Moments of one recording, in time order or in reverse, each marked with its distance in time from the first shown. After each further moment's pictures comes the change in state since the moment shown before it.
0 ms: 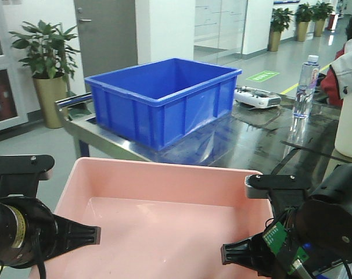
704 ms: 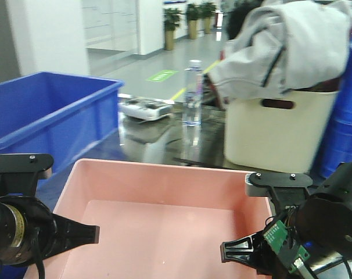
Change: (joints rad) left arm 0.000 0.000 0.000 0.012 0.002 0.000; right arm 0.000 -0.006 -0.001 0.005 -0.002 0.000
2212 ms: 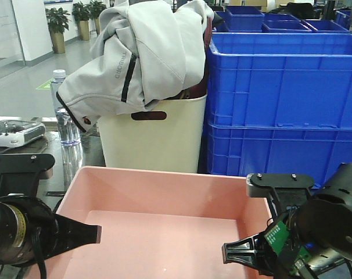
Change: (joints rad) left arm 0.000 0.000 0.000 -0.004 -0.011 -0.001; right arm 0.000 -0.002 0.001 -0.006 0.004 0.000
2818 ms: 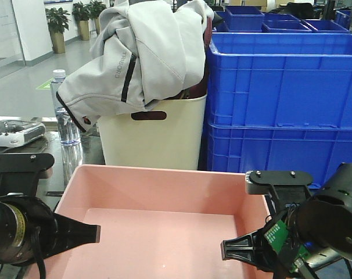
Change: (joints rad) left arm 0.000 0.000 0.000 0.006 -0.001 0.000; right arm 0.000 0.000 0.002 -0.017 -0.037 -0.004
